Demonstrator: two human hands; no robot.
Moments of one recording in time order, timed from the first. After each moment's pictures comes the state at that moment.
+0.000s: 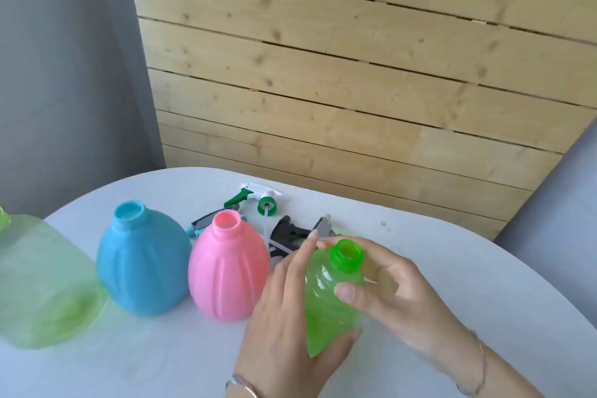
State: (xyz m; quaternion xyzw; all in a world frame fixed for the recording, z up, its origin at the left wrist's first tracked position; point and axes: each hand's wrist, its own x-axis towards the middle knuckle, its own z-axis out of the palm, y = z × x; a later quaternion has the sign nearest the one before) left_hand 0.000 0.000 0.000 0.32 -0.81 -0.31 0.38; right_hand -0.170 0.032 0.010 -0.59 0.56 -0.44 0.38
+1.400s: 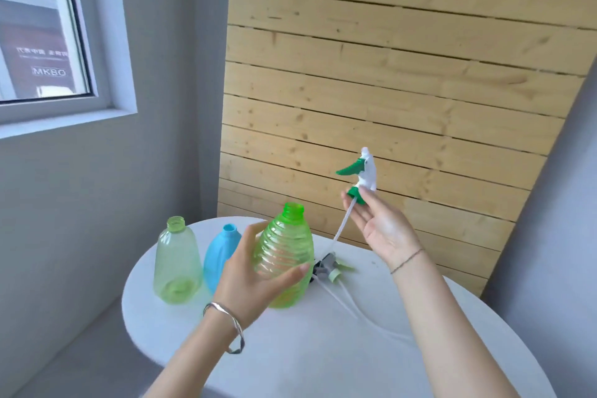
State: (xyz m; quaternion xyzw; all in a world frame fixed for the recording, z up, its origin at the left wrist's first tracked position) left_hand 0.094 0.035 0.097 0.38 -0.70 -0.39 0.47; right_hand -0.121 0.035 0.163 -0.26 0.38 -0.74 0.49
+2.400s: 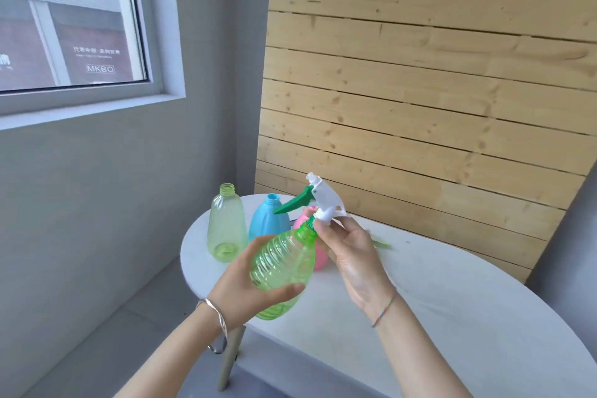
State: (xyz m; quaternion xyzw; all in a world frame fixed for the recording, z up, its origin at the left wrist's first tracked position) left_hand 0.168 0.069 0.060 0.44 -0.73 -0.36 0.37; right_hand -0.008 0.087 0.092 -0.43 0.40 -0.65 0.49
